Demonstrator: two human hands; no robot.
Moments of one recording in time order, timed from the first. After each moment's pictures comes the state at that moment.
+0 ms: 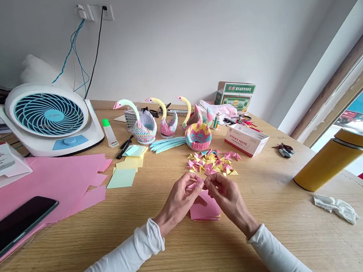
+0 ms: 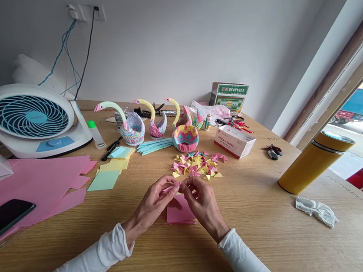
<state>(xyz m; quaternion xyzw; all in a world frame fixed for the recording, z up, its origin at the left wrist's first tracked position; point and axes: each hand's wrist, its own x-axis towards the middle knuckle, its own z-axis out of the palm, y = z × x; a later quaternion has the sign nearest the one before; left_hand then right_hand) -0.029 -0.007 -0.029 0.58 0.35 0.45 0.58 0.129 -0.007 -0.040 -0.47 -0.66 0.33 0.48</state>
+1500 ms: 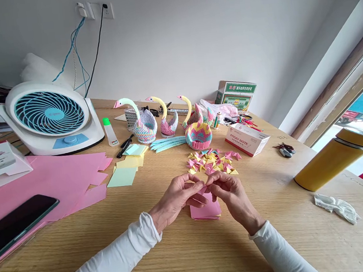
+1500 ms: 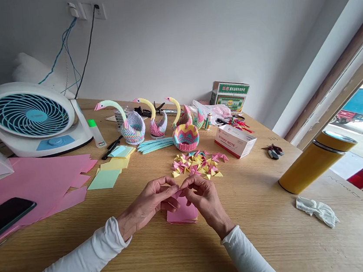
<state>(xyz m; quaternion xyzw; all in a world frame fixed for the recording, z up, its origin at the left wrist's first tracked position) -0.038 -0.004 -0.018 0.46 0.35 0.39 0.71 0.133 -0.009 -0.028 -0.38 -0.58 0.51 0.52</state>
